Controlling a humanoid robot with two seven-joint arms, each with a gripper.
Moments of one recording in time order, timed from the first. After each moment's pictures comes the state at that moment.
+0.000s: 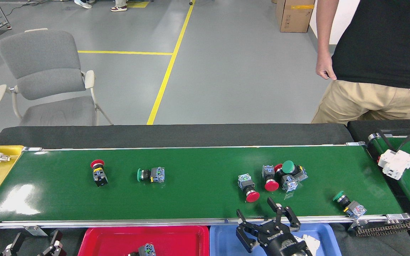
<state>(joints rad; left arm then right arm) 0.19 0.13 0.44 -1.58 -1.42 -0.44 0.05 -0.07 0.05 0.31 -1.48 1.49 -0.07 0.12</state>
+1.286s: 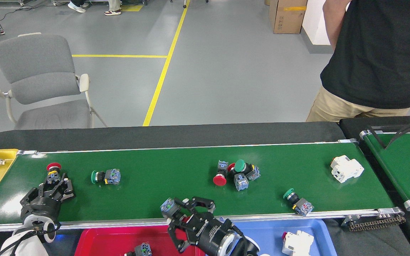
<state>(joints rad) -0.37 0.23 0.27 -0.84 -1.50 -0.21 0.06 -0.21 0.14 0.65 -1.38 1.49 -0.41 0.08</state>
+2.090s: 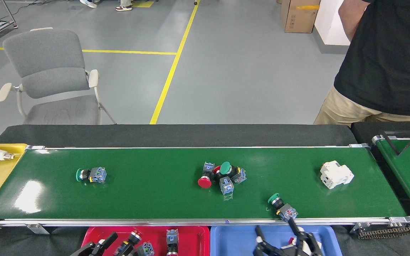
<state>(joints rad) 0.34 0.10 0.30 -1.69 -1.40 -0.78 0.09 0.40 0.09 -0.04 -1.75 1.43 -0.21 -0.18</state>
